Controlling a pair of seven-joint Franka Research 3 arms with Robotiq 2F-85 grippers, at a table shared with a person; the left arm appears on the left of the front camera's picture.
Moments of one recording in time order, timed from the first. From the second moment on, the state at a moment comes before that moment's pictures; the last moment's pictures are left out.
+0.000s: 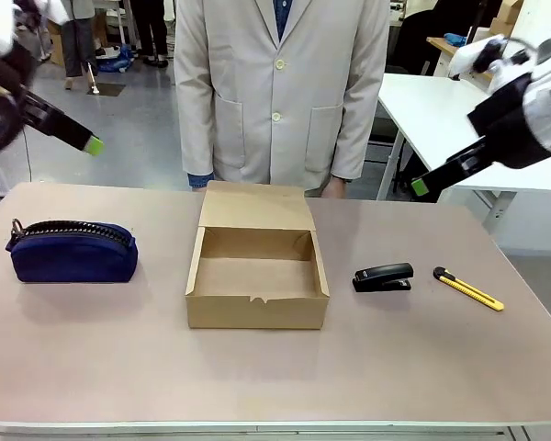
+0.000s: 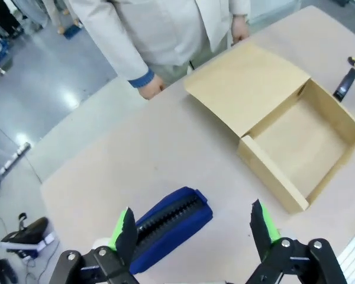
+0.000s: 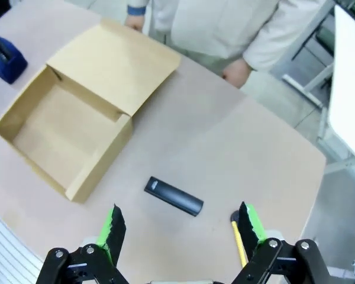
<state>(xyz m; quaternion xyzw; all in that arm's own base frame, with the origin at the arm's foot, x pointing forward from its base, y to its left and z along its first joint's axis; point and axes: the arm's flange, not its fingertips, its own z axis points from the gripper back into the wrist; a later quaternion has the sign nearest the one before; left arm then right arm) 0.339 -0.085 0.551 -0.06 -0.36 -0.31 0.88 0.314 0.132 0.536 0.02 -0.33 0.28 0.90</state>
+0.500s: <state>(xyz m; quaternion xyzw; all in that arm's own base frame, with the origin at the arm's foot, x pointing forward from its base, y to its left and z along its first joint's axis) 0.331 0.004 0.529 -0.26 -0.23 -0.30 0.89 0.297 0.000 0.555 0.25 -0.29 0.16 0.91</state>
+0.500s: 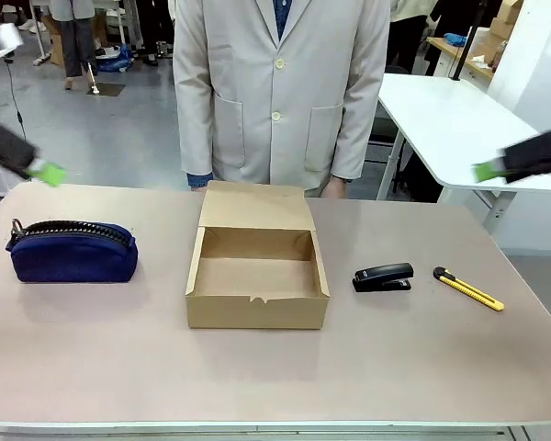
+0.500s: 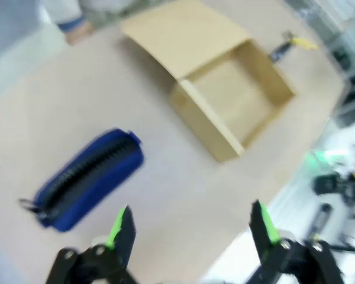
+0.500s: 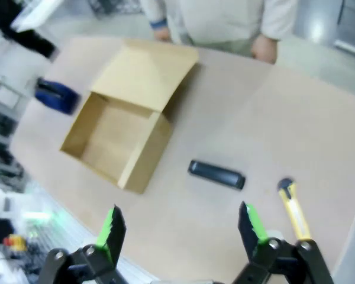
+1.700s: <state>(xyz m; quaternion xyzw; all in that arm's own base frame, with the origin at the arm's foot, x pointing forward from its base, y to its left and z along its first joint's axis) 0.290 0.232 0.479 -0.52 -0.21 -0.09 0.82 0.218 -0.186 0.517 0.50 -0.26 -0.05 0.83</state>
